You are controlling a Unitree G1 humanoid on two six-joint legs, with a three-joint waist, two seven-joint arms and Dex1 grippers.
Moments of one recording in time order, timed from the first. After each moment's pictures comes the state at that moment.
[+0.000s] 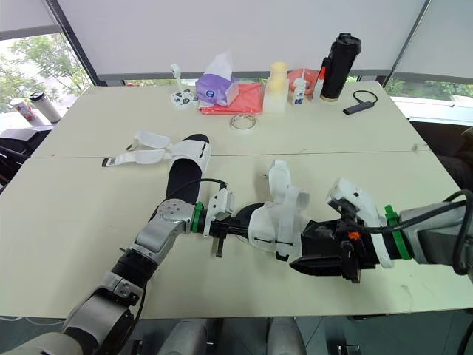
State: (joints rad) left arm -0.56 0.21 -0.32 0.34 -0.16 0.10 -1.23; right arm -0.20 -1.08 -0.41 -0.67 1.13 1.47 0.85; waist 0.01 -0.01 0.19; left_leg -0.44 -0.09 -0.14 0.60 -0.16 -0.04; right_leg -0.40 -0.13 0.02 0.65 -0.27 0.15
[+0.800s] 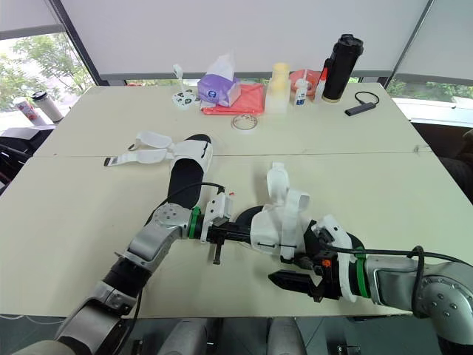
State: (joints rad) left arm -0.47 0.26 -0.34 0.17 -0.19 0.21 -1.21; right arm 0.00 -0.80 -0.29 -0.58 1.26 1.36 0.41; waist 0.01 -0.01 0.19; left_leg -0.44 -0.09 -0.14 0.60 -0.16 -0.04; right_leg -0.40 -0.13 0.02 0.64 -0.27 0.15
